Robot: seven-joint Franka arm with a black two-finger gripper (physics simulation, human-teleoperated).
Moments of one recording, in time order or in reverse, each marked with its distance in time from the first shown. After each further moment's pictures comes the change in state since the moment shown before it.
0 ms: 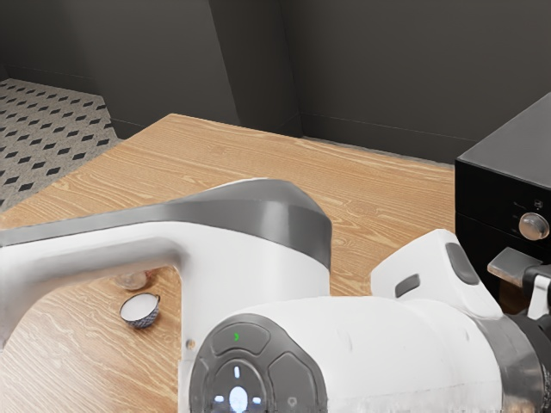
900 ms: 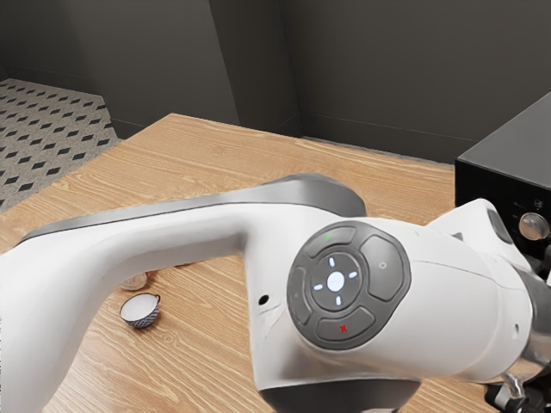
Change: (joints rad) arm 0.055 0.140 0.021 0.098 -0.215 0.013 0.274
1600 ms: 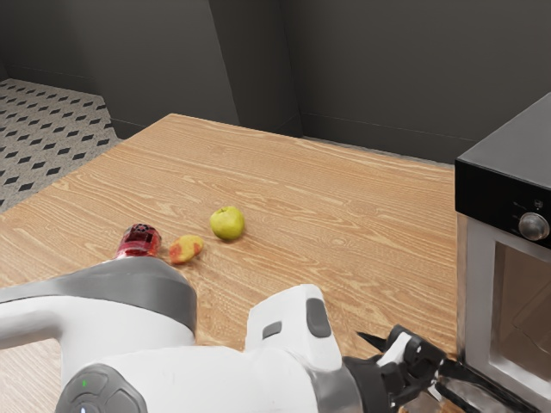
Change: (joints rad) arm 0.293 -0.489 -0.255 -0.537 -0.030 0.101 -0.004
